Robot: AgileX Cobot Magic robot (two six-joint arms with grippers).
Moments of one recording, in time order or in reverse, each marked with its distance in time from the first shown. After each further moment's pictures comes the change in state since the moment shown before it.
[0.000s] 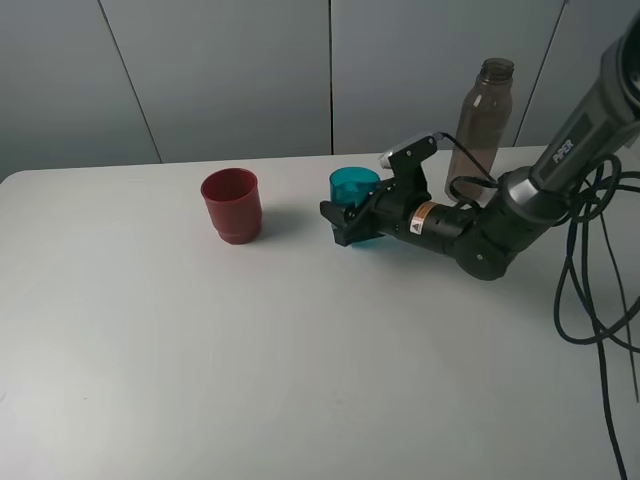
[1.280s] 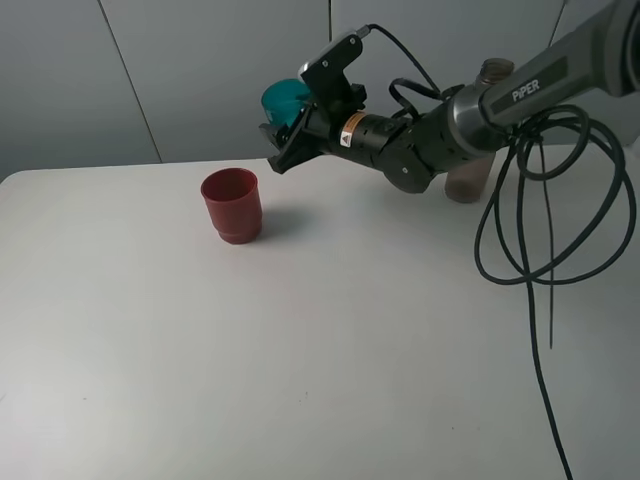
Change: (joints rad) left arm 0.000 0.000 0.000 0.000 0.000 0.000; right arm 0.147 -0.053 -0.394 0.095 0.339 -0.246
